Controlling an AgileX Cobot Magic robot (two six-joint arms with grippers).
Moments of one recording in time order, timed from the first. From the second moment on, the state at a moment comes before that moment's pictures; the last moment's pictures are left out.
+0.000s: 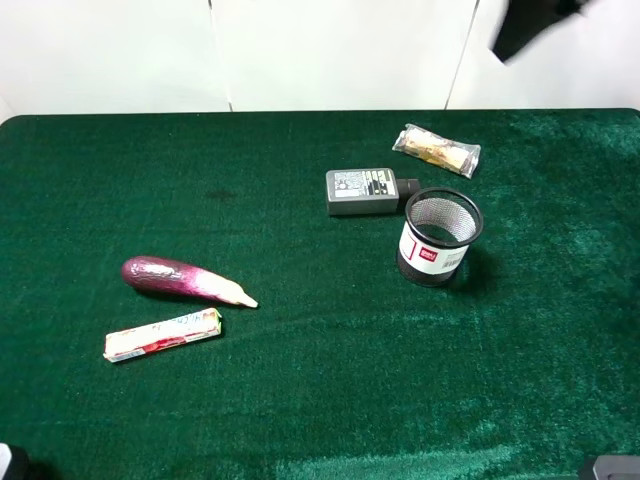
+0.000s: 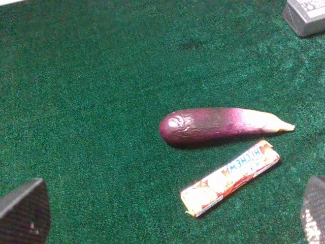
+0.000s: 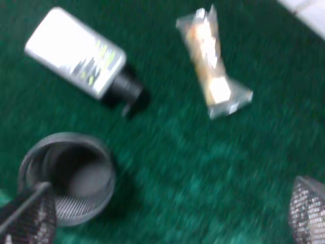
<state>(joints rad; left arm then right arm) 0.05 -0.01 -0.50 -0.24 1.09 0.29 0.33 1.46 -1.44 0.02 1.21 -0.34</state>
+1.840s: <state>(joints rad) 0.05 -0.01 -0.50 -0.24 1.09 0.29 0.02 -0.01 -0.50 0.16 1.03 -0.22</state>
